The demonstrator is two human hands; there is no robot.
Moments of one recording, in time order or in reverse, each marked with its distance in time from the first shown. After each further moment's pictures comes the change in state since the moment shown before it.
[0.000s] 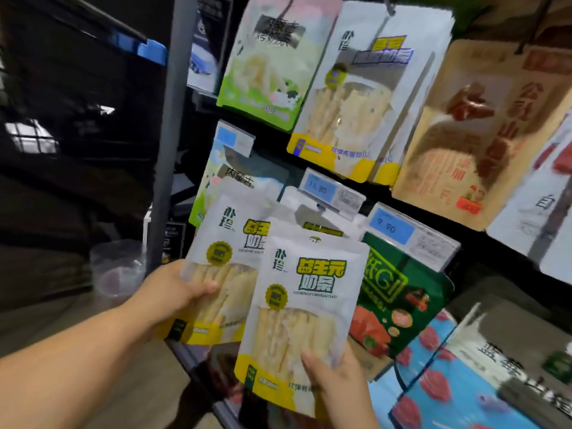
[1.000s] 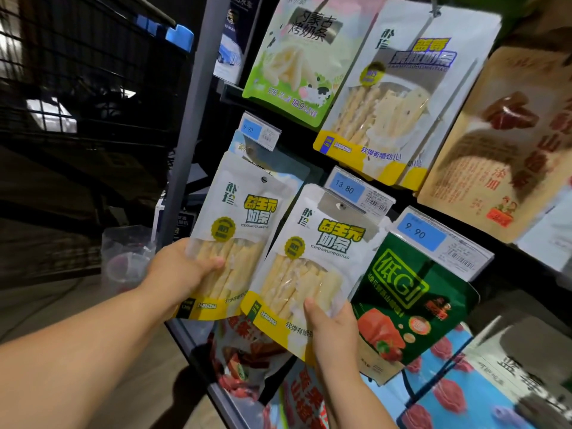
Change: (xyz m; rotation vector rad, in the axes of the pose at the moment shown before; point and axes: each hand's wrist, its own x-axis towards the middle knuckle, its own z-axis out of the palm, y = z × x) left_hand 0.001 0.004 -0.007 -0.250 0.195 0.015; right_hand 0.045 -0.029 0.050 -0.008 0.172 -0.107
